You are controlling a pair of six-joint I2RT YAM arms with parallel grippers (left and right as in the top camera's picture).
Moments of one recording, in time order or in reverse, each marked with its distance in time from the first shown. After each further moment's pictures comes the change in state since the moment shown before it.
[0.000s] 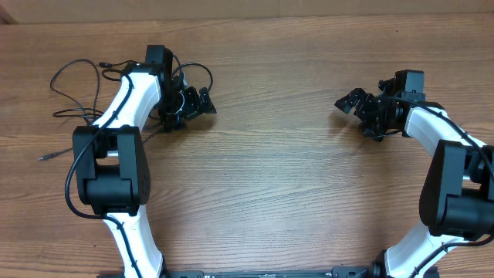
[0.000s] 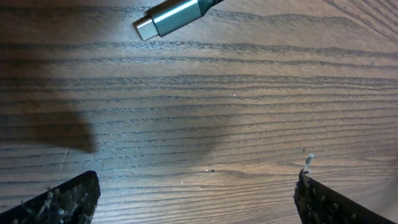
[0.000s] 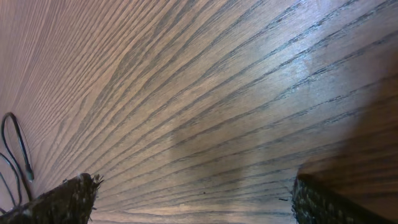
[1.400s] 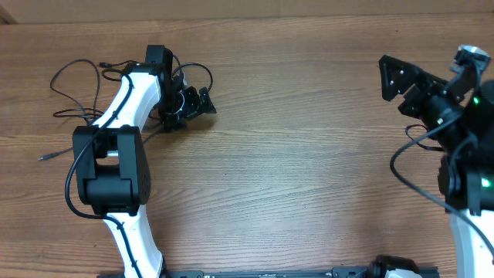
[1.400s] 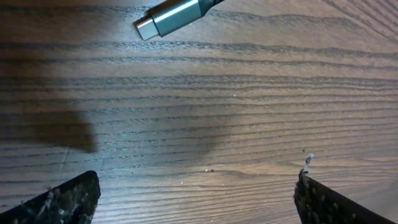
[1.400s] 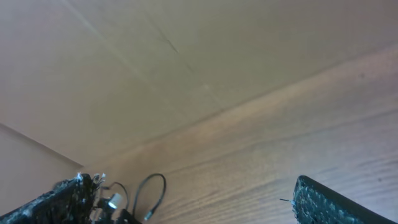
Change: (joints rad) left arm 0.000 0.000 0.000 0.000 0.000 -0.003; right arm -0.001 -0.878 -0.006 -0.011 0.051 0.000
